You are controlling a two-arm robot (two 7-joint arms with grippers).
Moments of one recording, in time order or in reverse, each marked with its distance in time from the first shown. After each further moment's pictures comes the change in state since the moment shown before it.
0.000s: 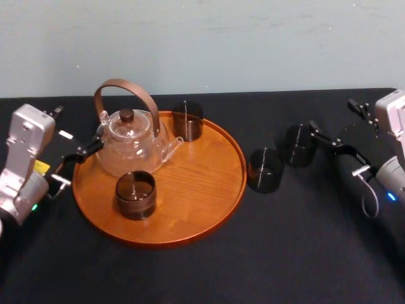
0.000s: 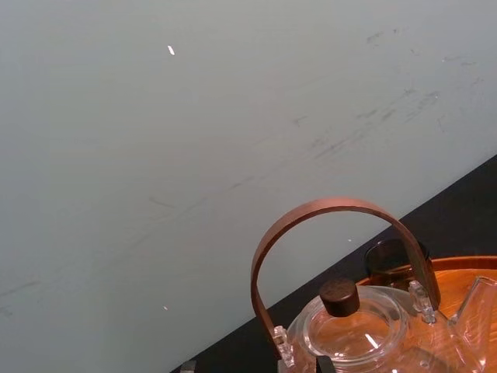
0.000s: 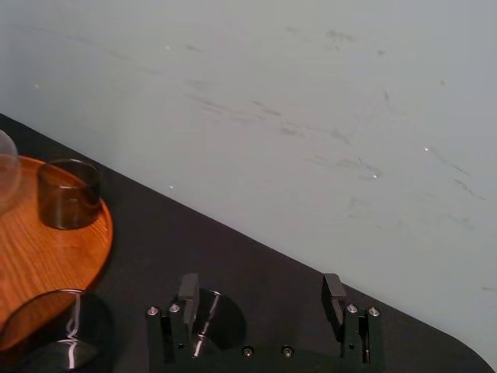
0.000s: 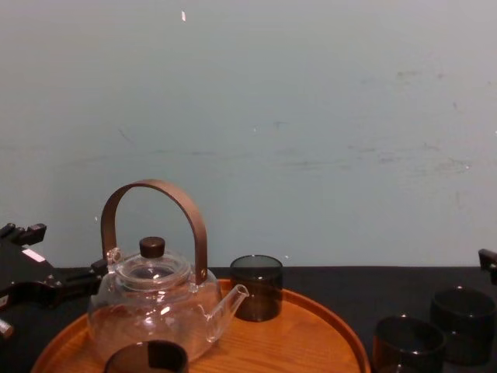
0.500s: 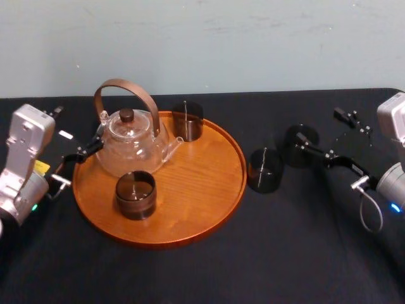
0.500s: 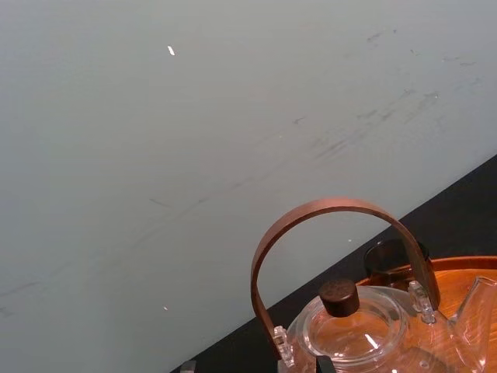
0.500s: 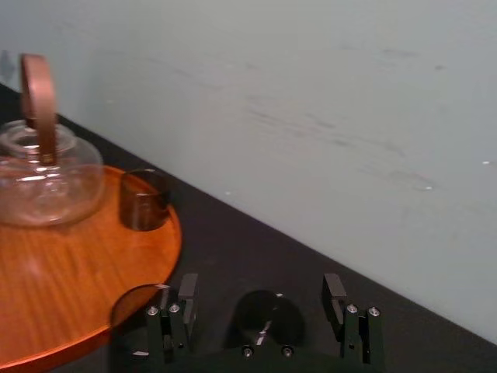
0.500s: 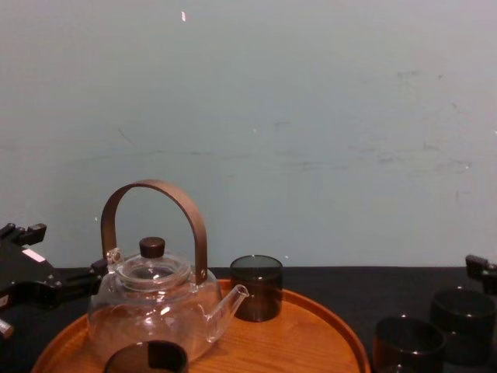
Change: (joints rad) left arm 0.000 0.000 0.000 0.000 0.000 0.000 0.000; right arm -0.091 0.044 0.043 -0.158 0.048 0.072 0.096
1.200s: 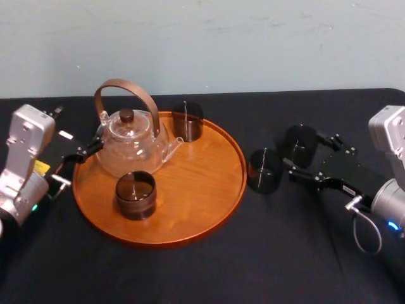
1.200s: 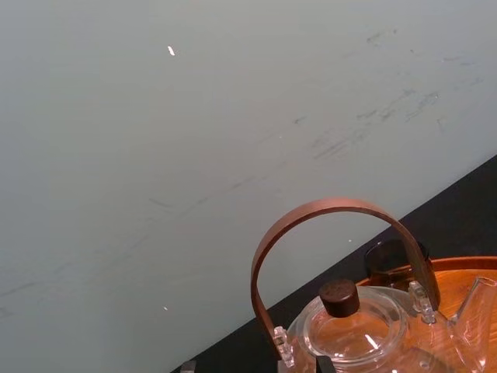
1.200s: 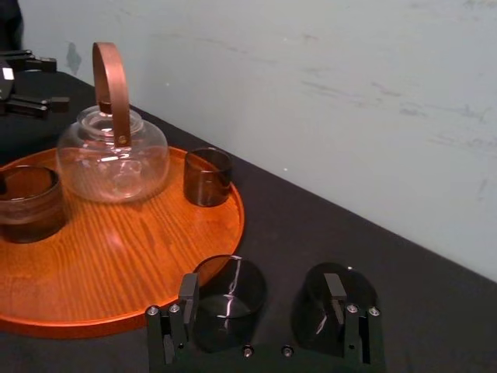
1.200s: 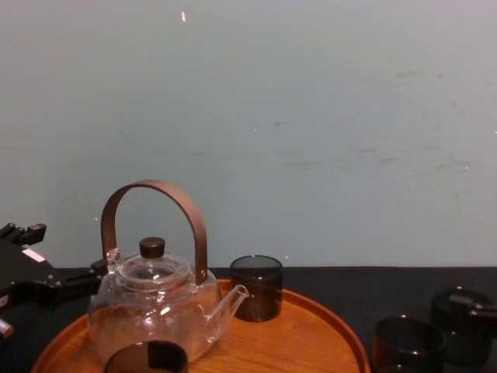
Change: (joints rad) left arm 0.000 0.000 0.000 0.000 0.000 0.000 0.000; right arm -0.067 -0.001 0.032 -0.074 0.046 0.103 0.118
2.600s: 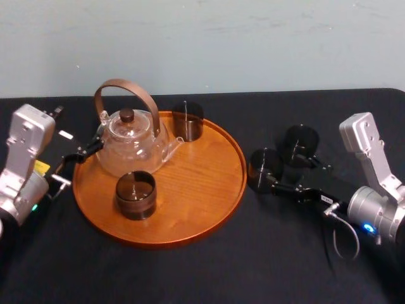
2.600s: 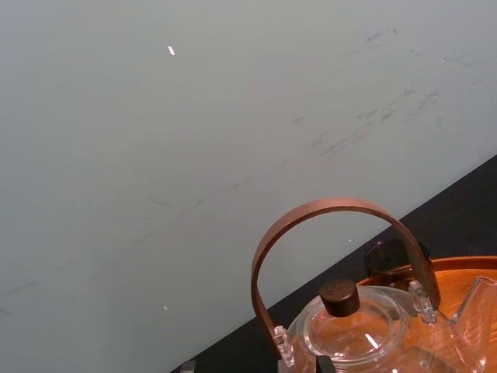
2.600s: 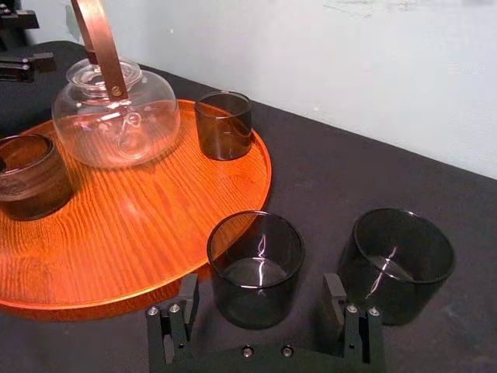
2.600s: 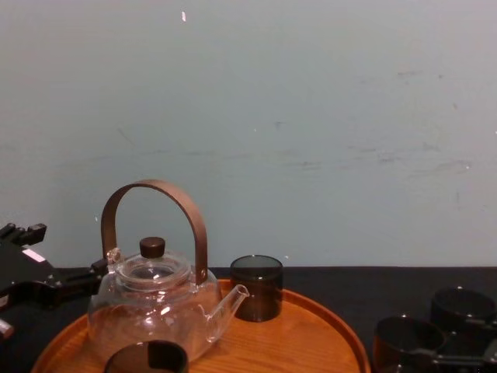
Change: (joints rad) left arm 0.000 0.000 0.000 0.000 0.000 0.000 0.000; right arm 0.086 -0.133 -0.007 0.164 -0.013 0.135 0.111
